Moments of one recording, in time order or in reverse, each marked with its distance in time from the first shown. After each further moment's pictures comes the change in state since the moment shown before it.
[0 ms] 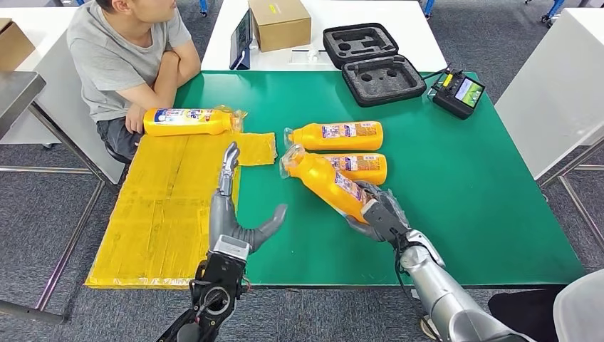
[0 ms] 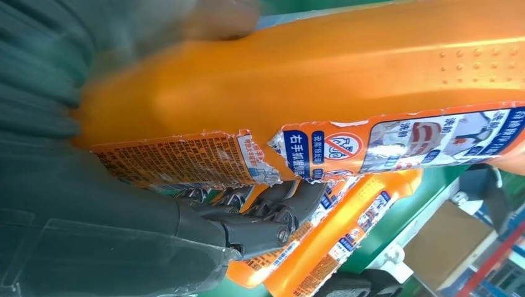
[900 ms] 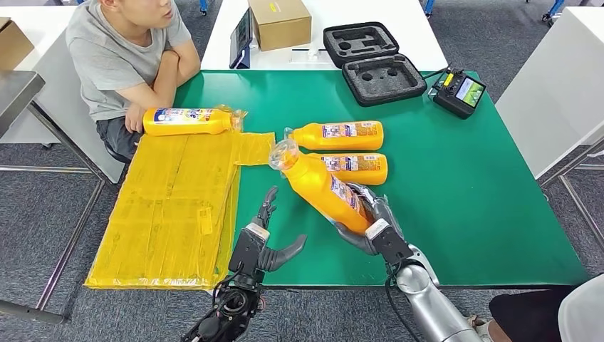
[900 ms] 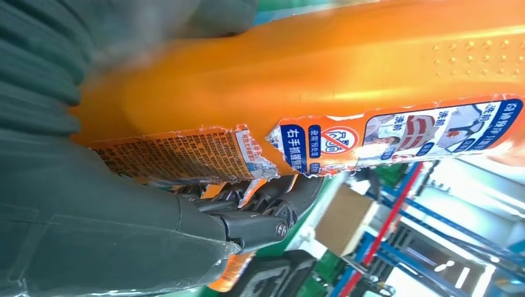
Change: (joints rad) left arm -0.073 -0.088 0.023 0.477 0.274 -0.290 -0.010; right arm 0.231 -0.053 0.104 -0.499 -0.198 -0.034 0.000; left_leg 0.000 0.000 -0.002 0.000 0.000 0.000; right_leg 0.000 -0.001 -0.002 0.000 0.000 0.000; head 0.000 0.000
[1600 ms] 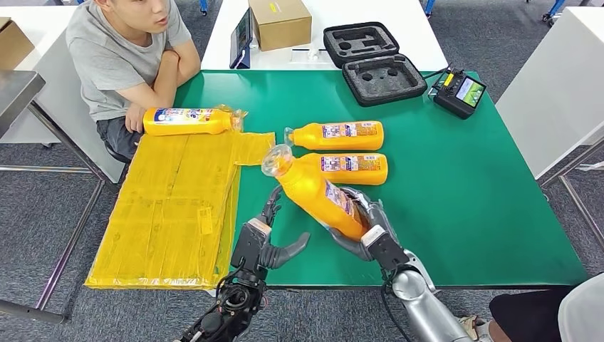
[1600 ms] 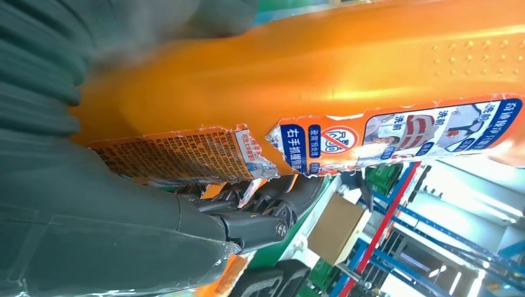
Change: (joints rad) left arm -0.025 -0.011 0.005 0.029 0.050 -0.034 -0.002; right arm 0.036 0.027 -0.011 -0.032 0.031 0.016 0.000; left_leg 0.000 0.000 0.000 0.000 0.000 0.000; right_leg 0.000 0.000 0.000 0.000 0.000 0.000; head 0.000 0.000
